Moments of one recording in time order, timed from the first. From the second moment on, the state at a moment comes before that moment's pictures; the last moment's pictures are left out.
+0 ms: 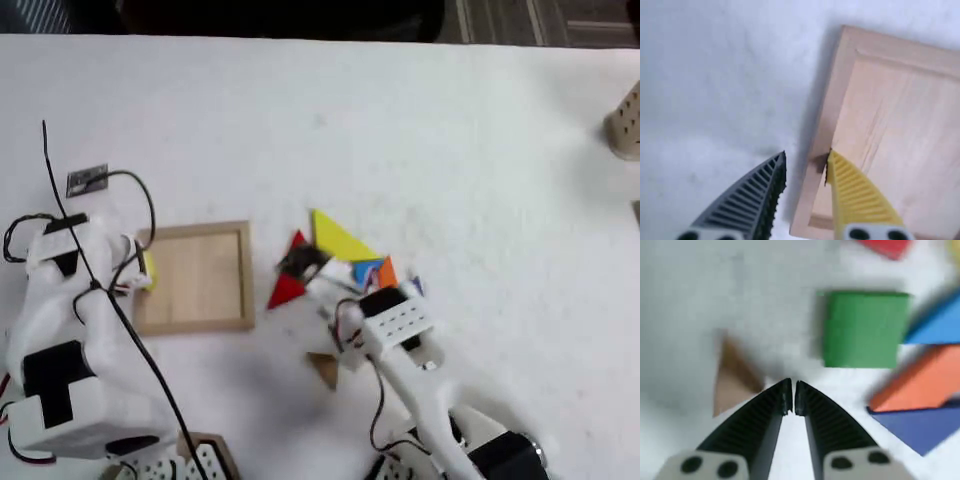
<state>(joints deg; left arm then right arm) -25.6 1.5 37.4 57.0 -1.8 -29.5 -25.5 61.9 54.2 24.4</state>
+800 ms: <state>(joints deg) -25.6 1.5 37.4 57.0 -1.8 -50.7 -49.0 72.8 56.4 18.2</state>
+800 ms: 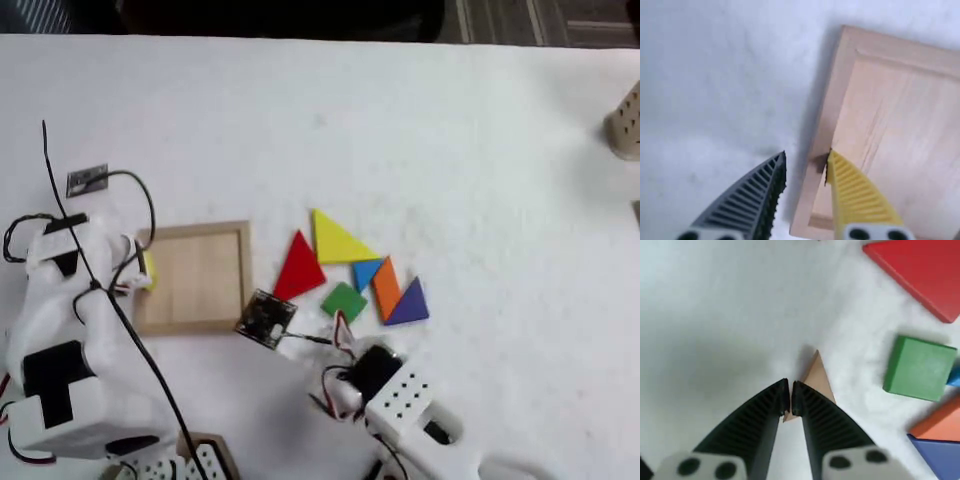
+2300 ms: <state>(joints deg) -24.9 -15.3 53.9 46.2 -9.2 -8.8 -25.2 50.7 58.4 18.8</state>
